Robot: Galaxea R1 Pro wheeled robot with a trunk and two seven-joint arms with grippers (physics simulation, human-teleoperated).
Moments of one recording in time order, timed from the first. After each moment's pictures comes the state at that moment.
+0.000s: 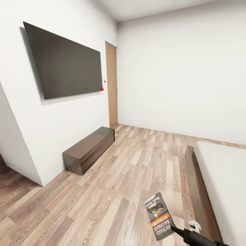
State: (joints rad) left arm -0.35 0.18 0.28 -0.02 -0.43 -0.16 -0.77; right arm -0.43 -0.32 0.10 -0.20 -0.54 0.16 1.01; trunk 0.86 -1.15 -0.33
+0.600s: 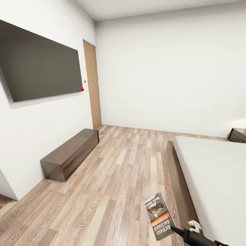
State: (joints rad) left arm -0.35 0.18 0.28 -0.02 -0.43 -0.16 -0.76; right arm -0.43 -0.32 0.10 -0.20 -0.54 0.16 1.01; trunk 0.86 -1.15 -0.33
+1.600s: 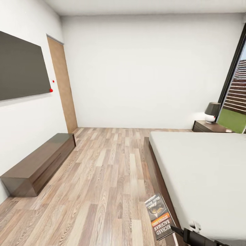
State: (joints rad) left arm -0.35 0.15 0.28 -0.02 -0.43 -0.17 -0.51; right arm -0.43 -0.32 0.10 -0.20 -0.54 0.16 1.00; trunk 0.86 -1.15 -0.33
